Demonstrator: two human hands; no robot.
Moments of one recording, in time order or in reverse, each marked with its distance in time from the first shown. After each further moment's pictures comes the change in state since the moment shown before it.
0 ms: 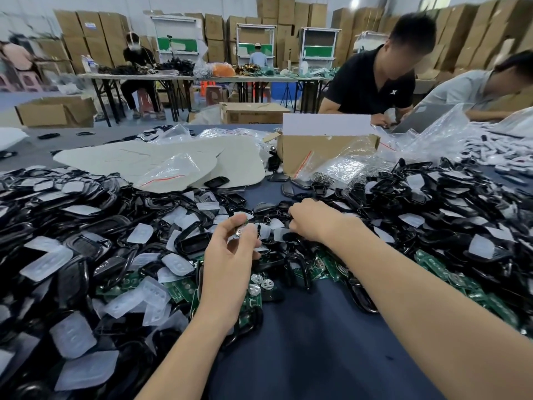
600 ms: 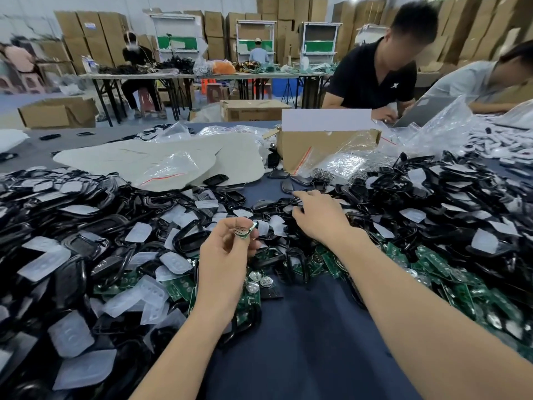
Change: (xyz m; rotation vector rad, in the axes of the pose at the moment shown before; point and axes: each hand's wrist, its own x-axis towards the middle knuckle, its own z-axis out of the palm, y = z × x) left_hand 0.001 0.003 0.000 0.016 -0.012 -0.003; right_hand -0.003 0.017 0.022 0.251 0.215 0.127
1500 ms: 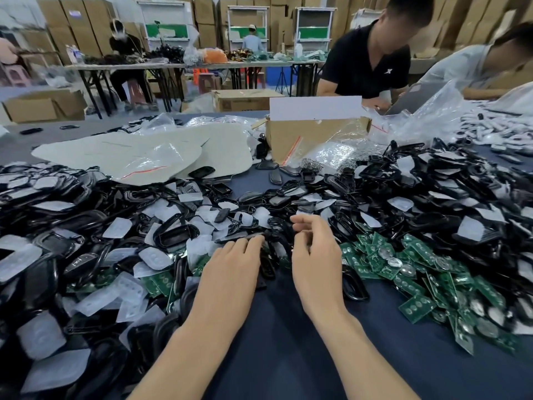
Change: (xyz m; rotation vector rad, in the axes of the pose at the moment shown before) left_hand -0.011 -0.031 0.013 1.396 -0.225 0.622; right_hand -0.111 -0.017 0.040 0.864 0.511 0.100
